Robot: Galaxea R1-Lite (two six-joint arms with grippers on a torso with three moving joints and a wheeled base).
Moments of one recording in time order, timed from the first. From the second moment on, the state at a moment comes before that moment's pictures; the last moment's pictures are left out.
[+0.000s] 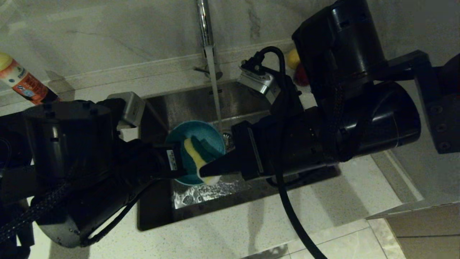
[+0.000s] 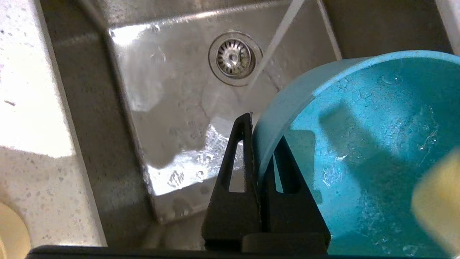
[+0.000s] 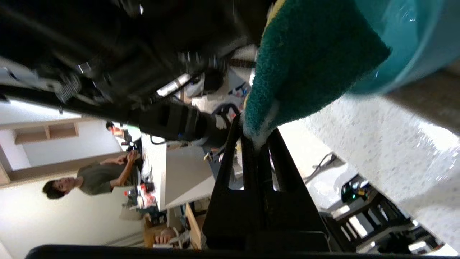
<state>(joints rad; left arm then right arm) -0.73 1.44 -0.77 -0.46 0.51 -0.25 0.91 1.76 -1.68 0.37 0.43 0.53</state>
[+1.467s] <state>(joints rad) -0.74 1.43 -0.75 -0.48 0.50 -0.25 0.93 1.84 -1.68 0.38 0.43 0.53</state>
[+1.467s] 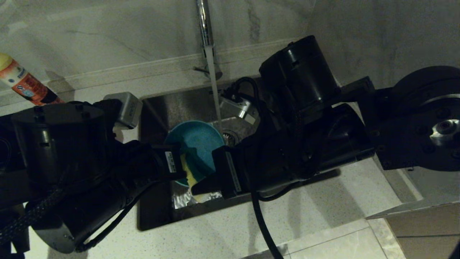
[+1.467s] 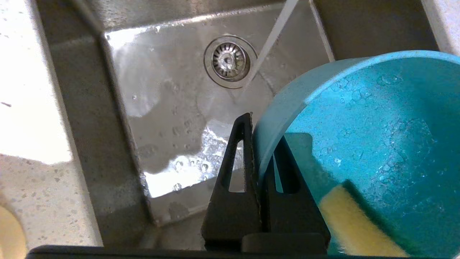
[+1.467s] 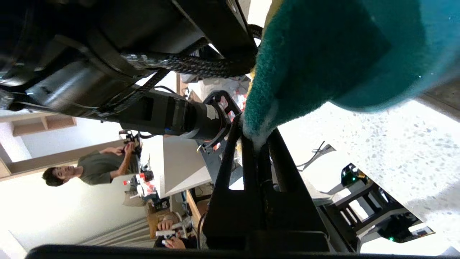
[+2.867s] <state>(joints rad) -0.75 1.41 -0.61 -0.68 0.50 -0.17 0.87 1.90 -1.82 0.37 0.43 0.53</state>
